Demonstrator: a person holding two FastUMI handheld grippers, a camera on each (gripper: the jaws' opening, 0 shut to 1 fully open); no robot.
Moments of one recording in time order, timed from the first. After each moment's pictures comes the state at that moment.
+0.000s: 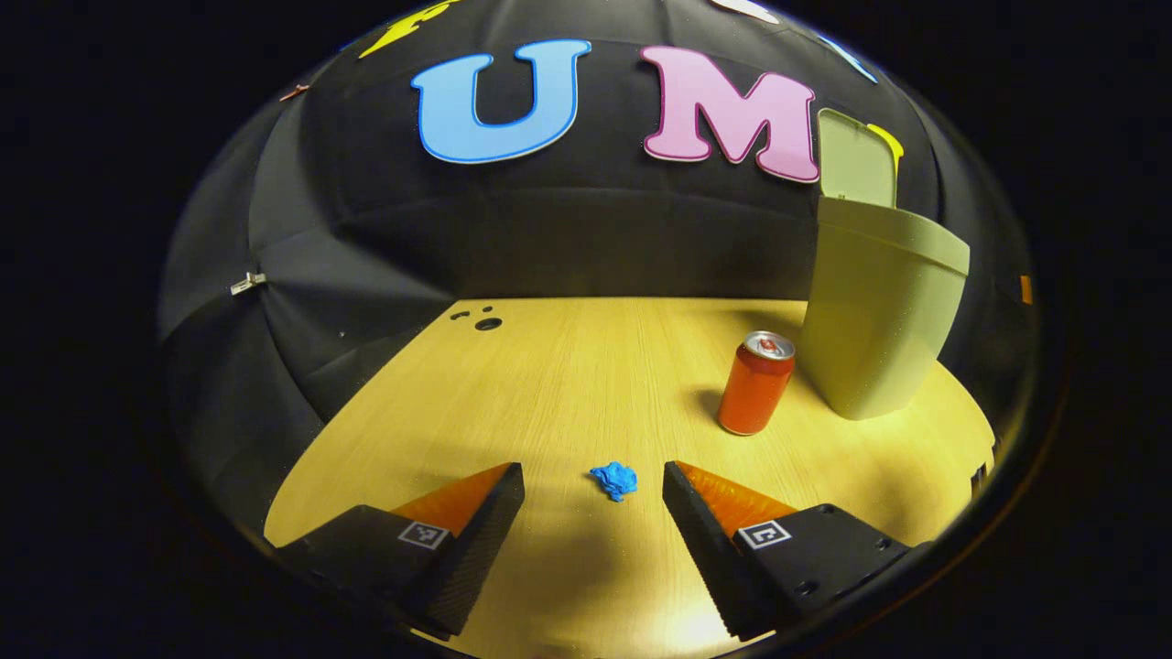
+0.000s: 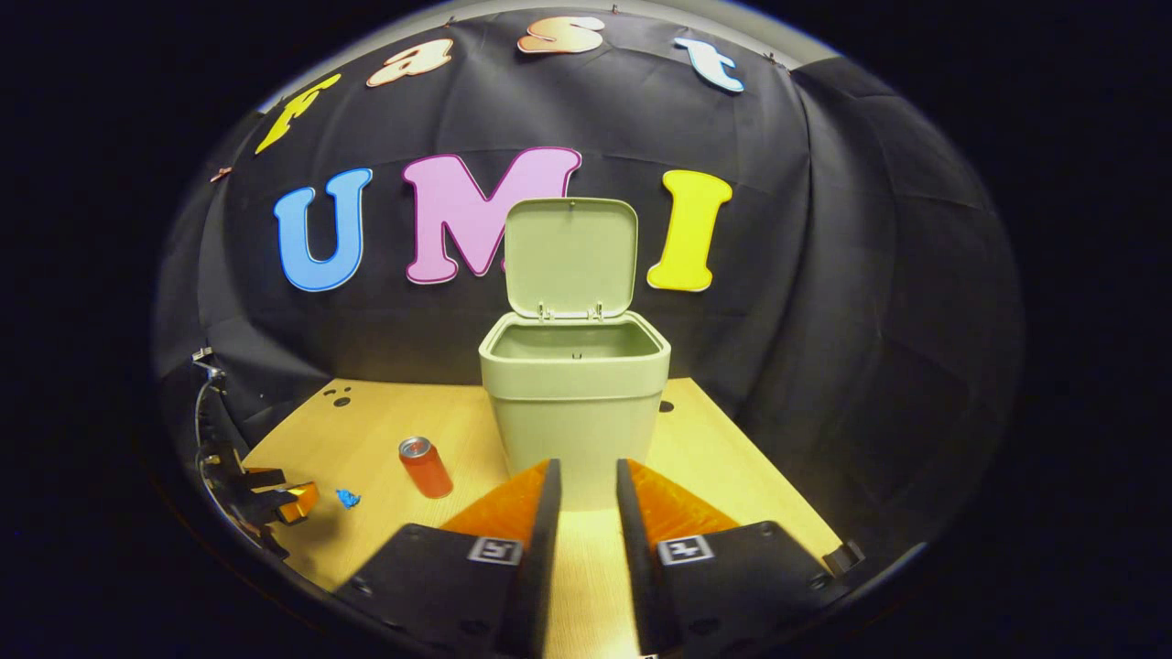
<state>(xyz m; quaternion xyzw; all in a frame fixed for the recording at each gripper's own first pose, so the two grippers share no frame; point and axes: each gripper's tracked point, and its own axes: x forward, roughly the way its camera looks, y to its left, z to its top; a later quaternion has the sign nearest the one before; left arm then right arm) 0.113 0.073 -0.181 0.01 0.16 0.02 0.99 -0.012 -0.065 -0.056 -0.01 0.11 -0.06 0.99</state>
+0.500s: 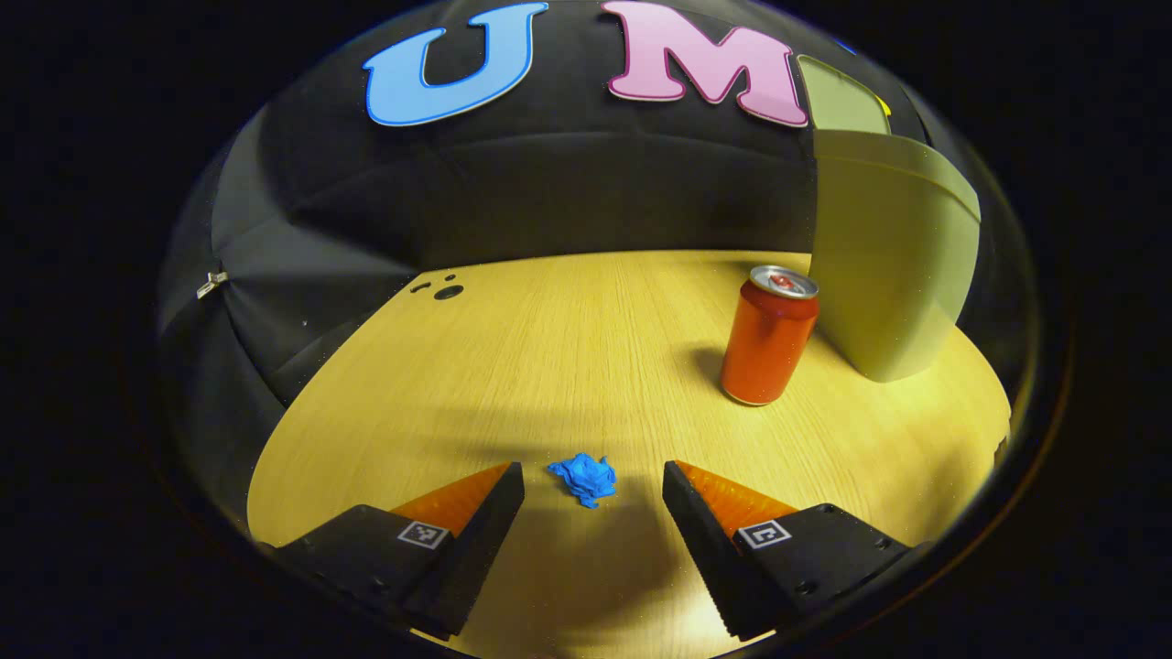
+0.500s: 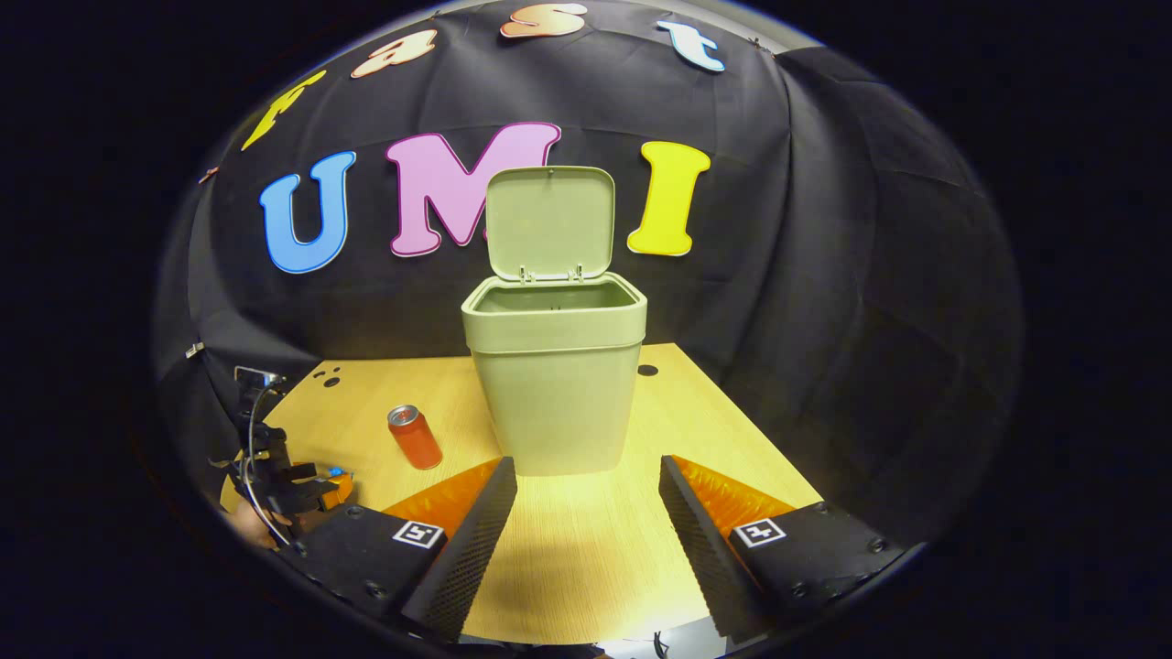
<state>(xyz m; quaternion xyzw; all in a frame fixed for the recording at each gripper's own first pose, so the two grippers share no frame) 0.167 0.050 -0.238 0.04 0.21 0.00 0.98 -0.034 -0.076 -0.083 0.00 0.15 -0.08 0.99</state>
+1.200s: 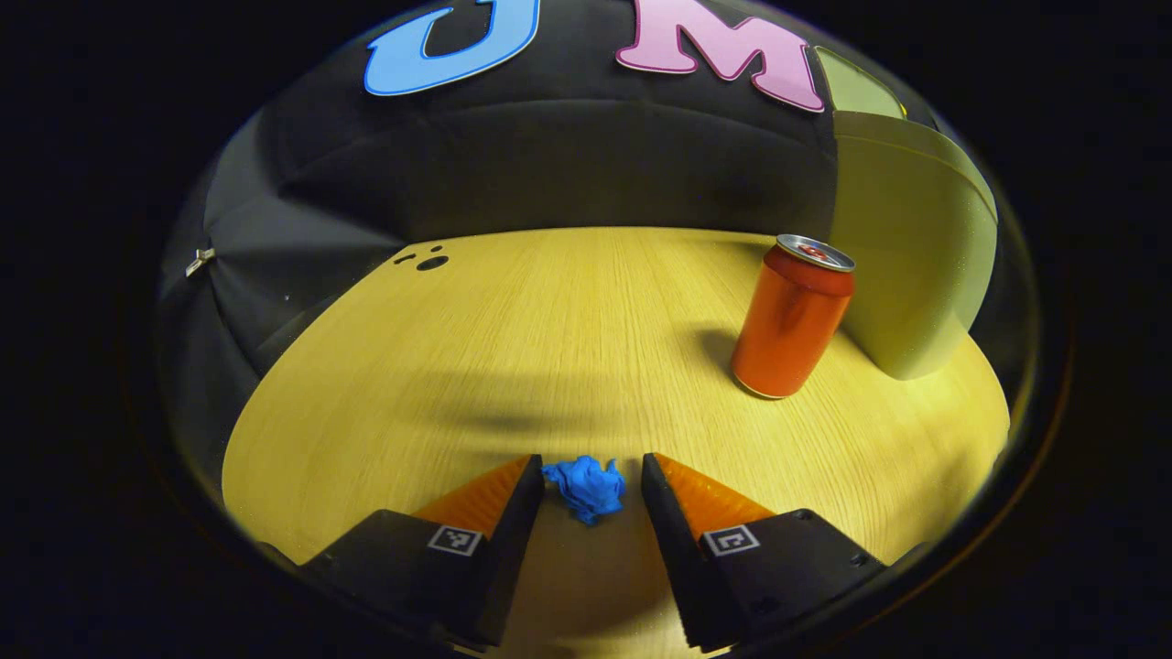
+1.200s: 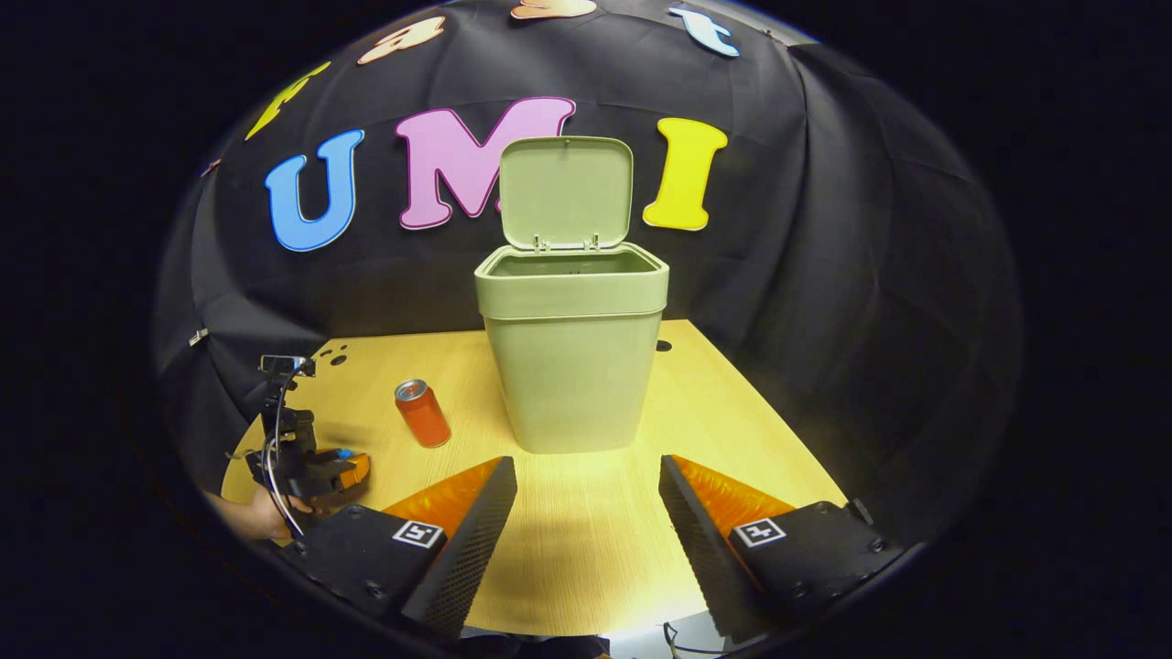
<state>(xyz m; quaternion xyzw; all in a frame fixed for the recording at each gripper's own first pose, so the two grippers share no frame) 0.188 0.041 -0.258 0.01 0.23 -0.01 0.97 -0.029 -0.061 -0.105 0.00 0.19 -0.06 0.98</state>
